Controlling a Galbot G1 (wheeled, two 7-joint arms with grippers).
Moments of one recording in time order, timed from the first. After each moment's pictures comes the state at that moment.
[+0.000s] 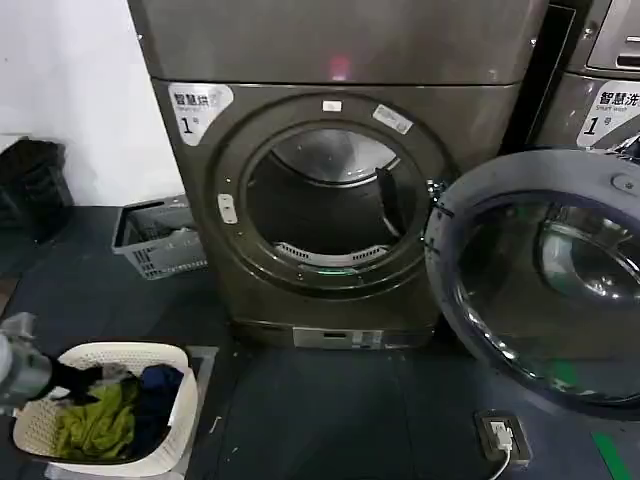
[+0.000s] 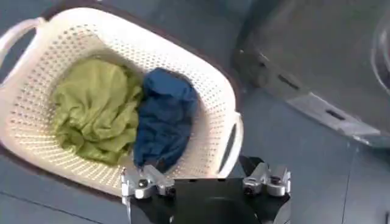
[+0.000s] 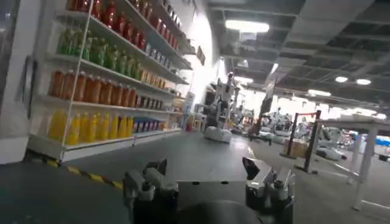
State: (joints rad) left arm 1.25 -0.12 -0.49 -1.84 -2.41 0.74 -0.77; right arm -1.69 1.50 1.77 1.78 0.41 0.00 0.26
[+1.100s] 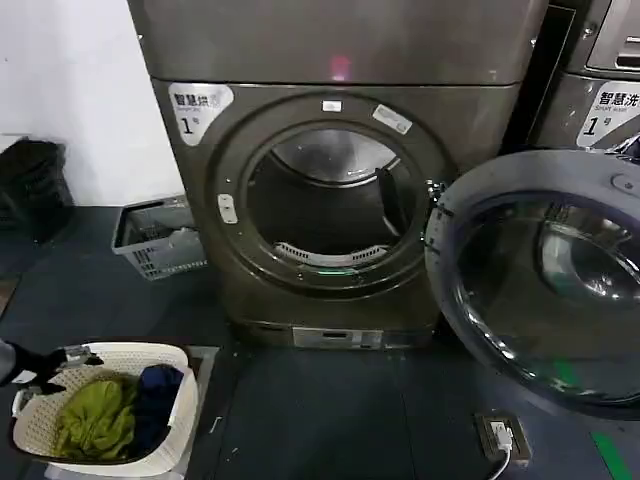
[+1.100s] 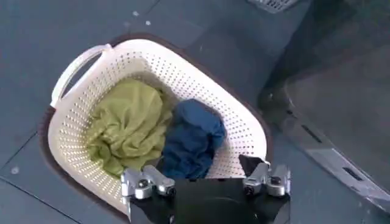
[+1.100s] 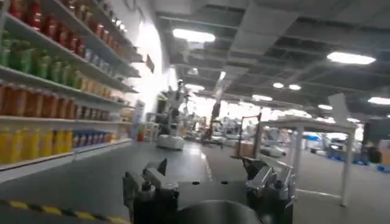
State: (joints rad) left arm 1.26 -0.16 -0.58 -1.69 -2.42 0.74 -0.79; right arm -1.70 1.51 1.86 1.71 0.47 0.08 0.38
